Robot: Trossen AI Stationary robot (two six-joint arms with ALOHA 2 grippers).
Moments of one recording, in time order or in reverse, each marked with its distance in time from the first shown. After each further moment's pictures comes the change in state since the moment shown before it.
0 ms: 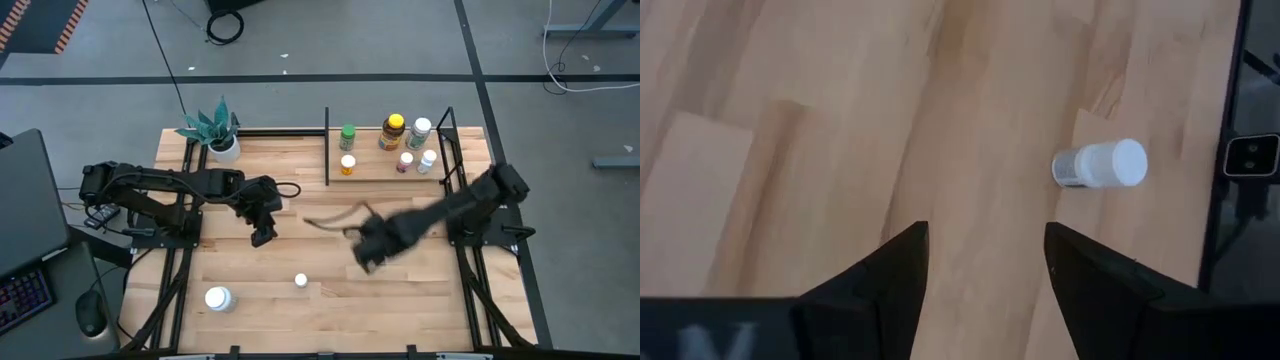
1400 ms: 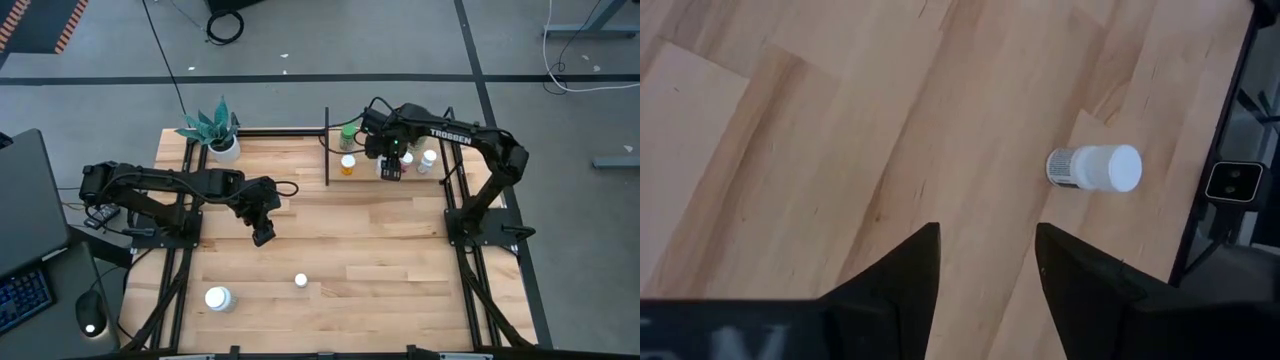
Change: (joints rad) left arm 0.001 0.000 0.000 -0.031 0.019 -0.148; right arm -0.919 -0.061 0.000 0.000 0.013 -1.664
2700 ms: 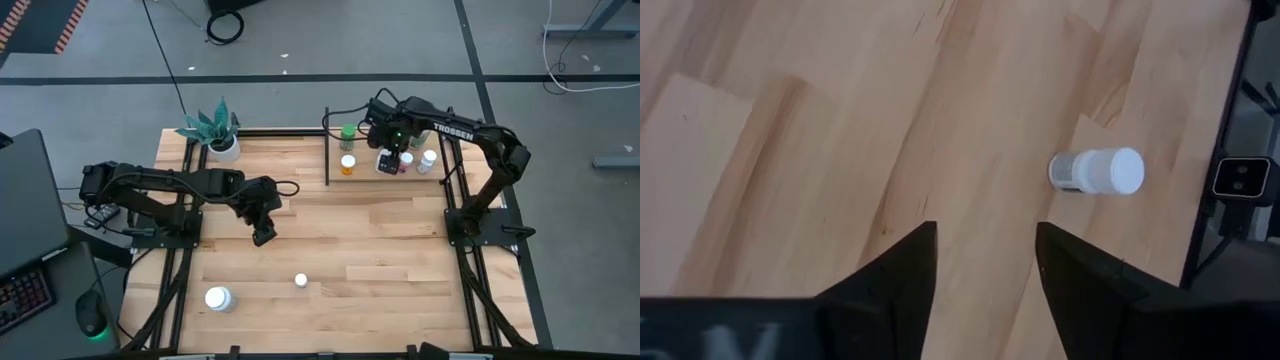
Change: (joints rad) left arm 0.000 0.000 0.000 0.018 -0.016 0.051; right arm -0.067 -0.003 0.012 0.016 -0.029 0.115
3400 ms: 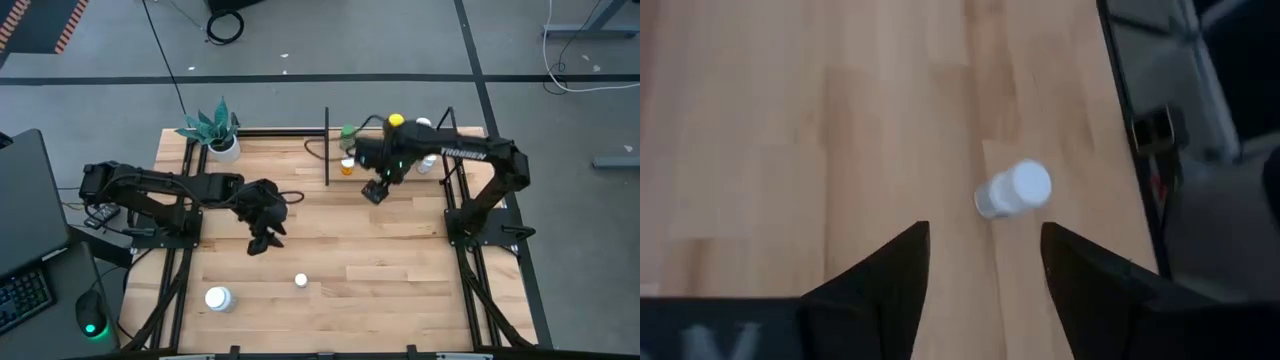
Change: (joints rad) left arm -0.054 0.000 0.000 0.182 0.107 0.298; right arm 0.429 -0.025 0.225 -0.269 -0.062 0.794
